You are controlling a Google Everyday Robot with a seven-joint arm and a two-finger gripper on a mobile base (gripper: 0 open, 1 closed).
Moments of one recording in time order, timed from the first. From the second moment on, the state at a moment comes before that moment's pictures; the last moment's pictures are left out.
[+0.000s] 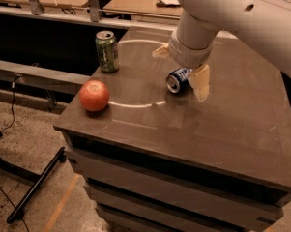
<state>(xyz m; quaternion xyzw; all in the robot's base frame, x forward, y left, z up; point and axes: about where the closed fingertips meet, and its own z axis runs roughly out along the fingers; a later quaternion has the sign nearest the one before) 0.599 -0.098 0.882 -0.89 0.42 -0.13 0.11</state>
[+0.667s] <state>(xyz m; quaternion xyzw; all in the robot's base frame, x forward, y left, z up) 0.605 -0.087 0.873 -0.90 0.40 -0.11 0.10</state>
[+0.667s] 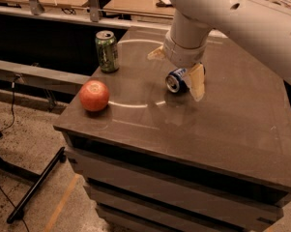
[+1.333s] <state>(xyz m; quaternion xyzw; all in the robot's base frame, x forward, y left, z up) 0.615 -0.091 0.852 -0.92 0.38 -0.08 0.08</state>
